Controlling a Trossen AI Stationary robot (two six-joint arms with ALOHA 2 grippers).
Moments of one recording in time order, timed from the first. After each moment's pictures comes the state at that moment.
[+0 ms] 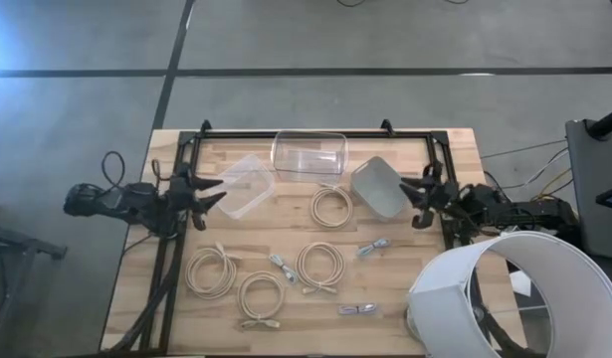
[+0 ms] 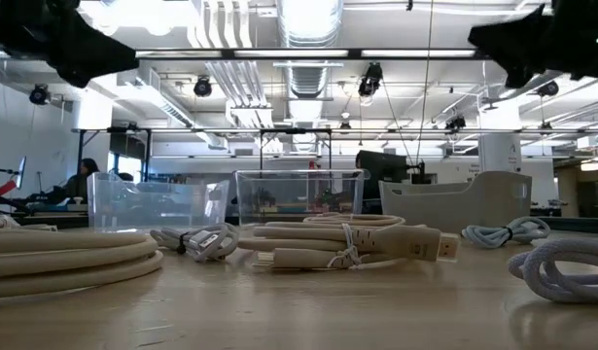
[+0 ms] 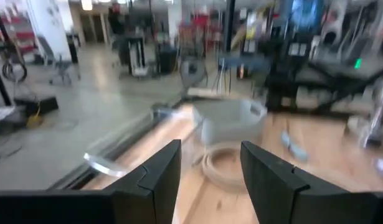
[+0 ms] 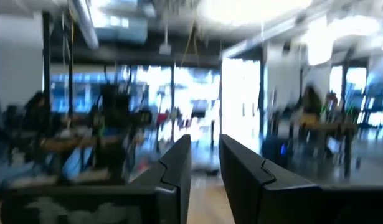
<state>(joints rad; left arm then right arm) -0.20 0.18 0.35 -0.32 -0.57 -0.03 0.00 0.16 0.02 0.52 0.29 -0.10</state>
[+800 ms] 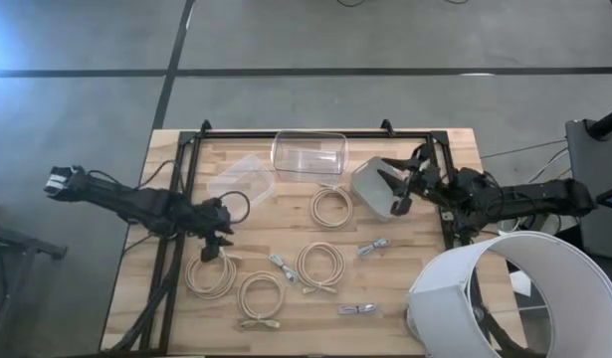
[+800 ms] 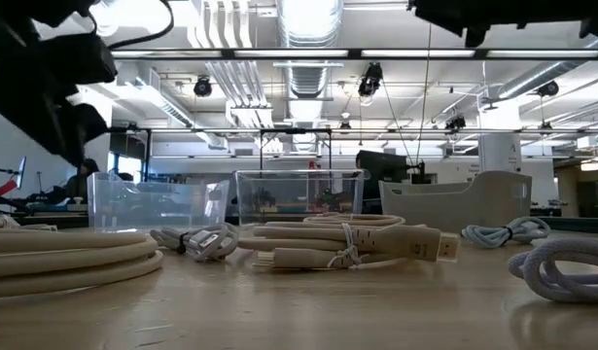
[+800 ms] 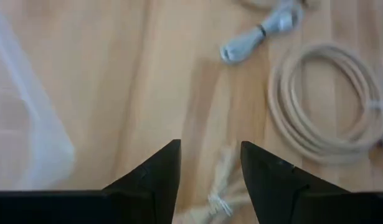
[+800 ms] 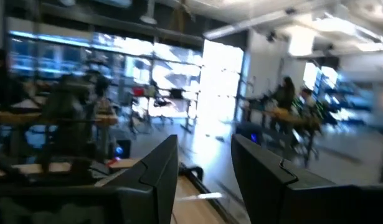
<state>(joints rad) -0.22 0.72 0.47 -0.66 0.00 -0.41 -0.01 0.73 0.42 0.54 0.39 -0.16</state>
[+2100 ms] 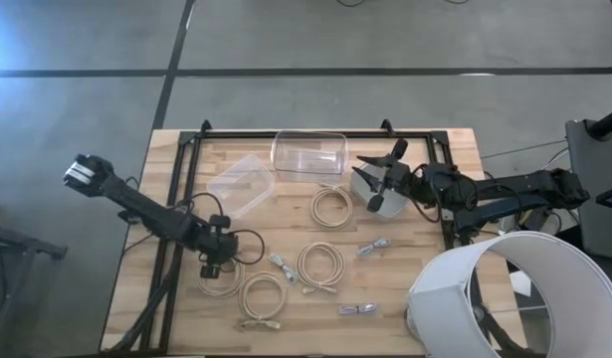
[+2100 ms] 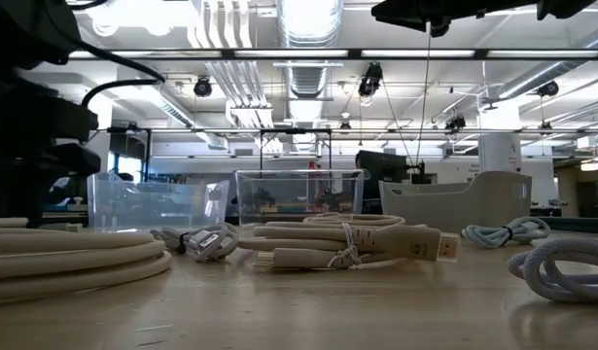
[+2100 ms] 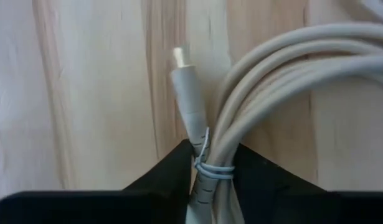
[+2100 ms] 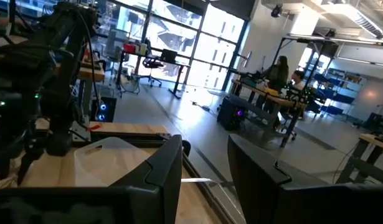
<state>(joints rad) -0.44 1.23 0.43 -0.53 -0.09 -0.33 -0.01 1.00 0.63 0.44 0.42 -0.27</state>
